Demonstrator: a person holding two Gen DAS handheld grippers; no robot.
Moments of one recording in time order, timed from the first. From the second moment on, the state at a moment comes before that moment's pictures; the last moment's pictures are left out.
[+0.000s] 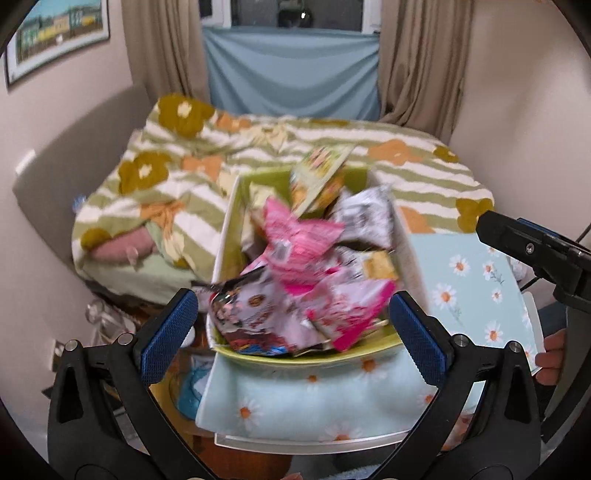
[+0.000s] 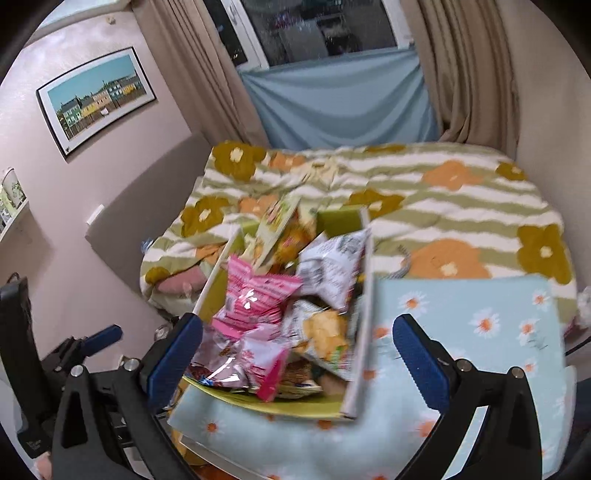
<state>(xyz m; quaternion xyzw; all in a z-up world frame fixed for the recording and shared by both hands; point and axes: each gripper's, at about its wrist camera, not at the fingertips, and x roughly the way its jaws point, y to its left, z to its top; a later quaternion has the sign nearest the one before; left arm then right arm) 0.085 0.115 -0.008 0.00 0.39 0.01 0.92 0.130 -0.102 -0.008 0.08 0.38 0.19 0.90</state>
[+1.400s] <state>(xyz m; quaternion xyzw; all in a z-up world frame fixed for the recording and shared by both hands) 0.004 0.023 0.035 0.02 0.28 -0.03 0.96 0.014 -0.223 0.028 0.01 0.31 0.02 0.95</state>
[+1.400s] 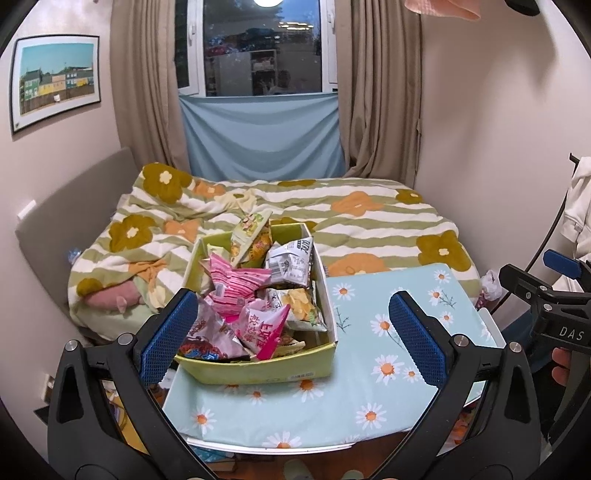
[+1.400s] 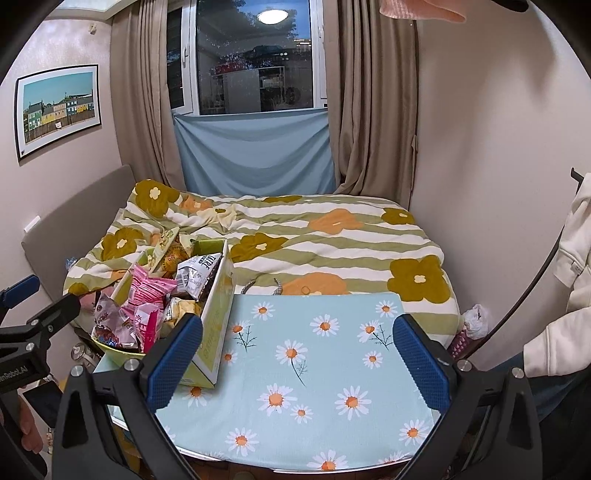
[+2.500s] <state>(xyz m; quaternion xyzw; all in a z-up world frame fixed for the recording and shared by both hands) 0.010 0.028 0.035 0.03 0.28 -0.03 0.96 0.017 -0.228 0.027 0.01 0.31 0.02 0.95</state>
